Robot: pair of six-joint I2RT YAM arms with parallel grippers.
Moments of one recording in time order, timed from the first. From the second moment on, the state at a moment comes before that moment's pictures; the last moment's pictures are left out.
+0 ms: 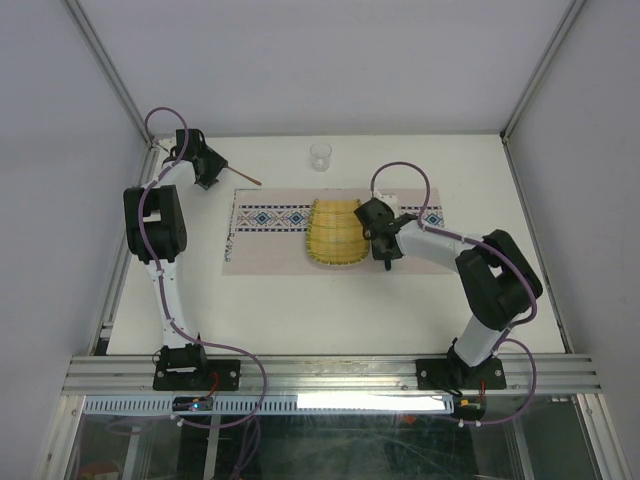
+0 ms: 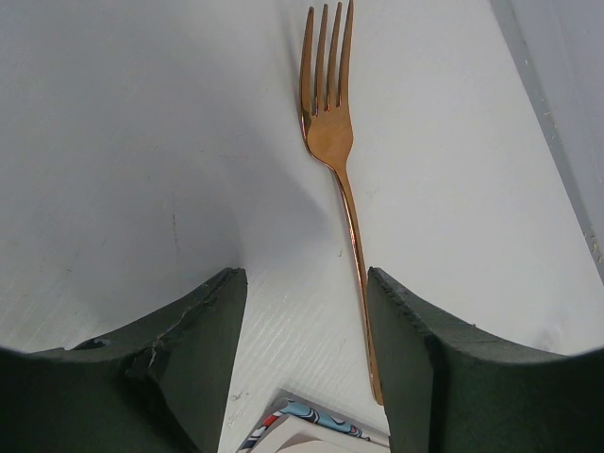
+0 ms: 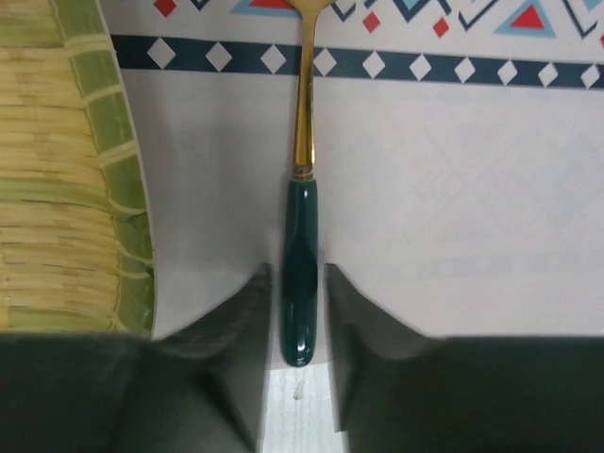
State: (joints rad) left arm 0.08 2.28 1.74 -0.24 0.01 -0.84; right arm 0.63 1.70 1.00 -0.49 0.44 0.46
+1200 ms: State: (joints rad) left arm 0.06 2.32 1.82 -0.30 0.05 -0.84; right arm 0.68 1.50 1.18 -0.59 0.67 0.34
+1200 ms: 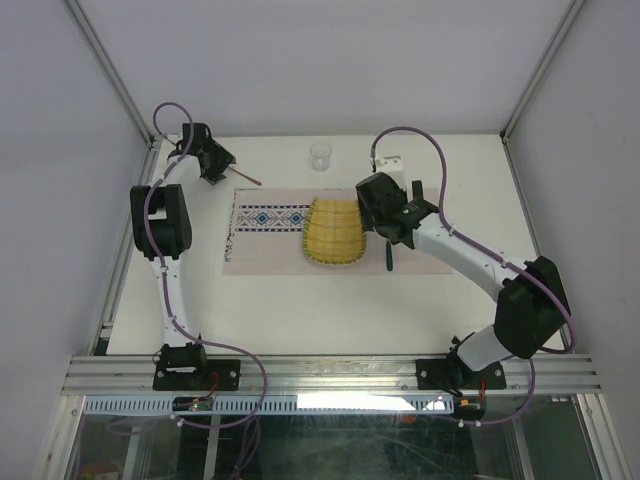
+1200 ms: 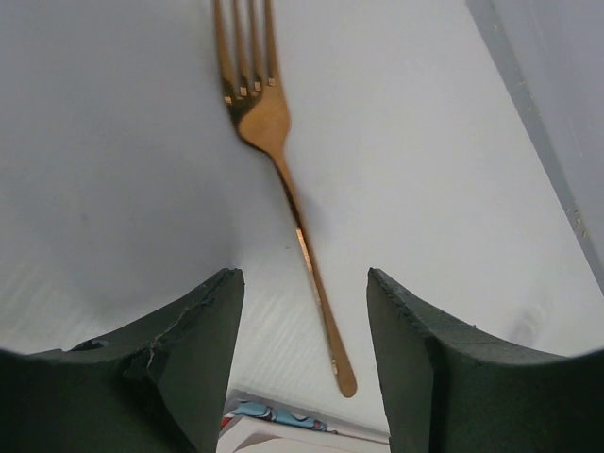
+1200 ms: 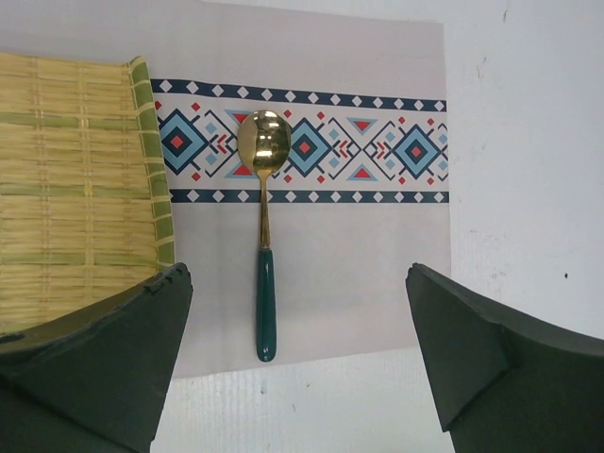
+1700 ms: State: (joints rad) left arm -0.02 2.33 1.85 -0.32 0.06 -0.83; right arm 0.68 1.51 1.16 -0.51 0.62 0.29
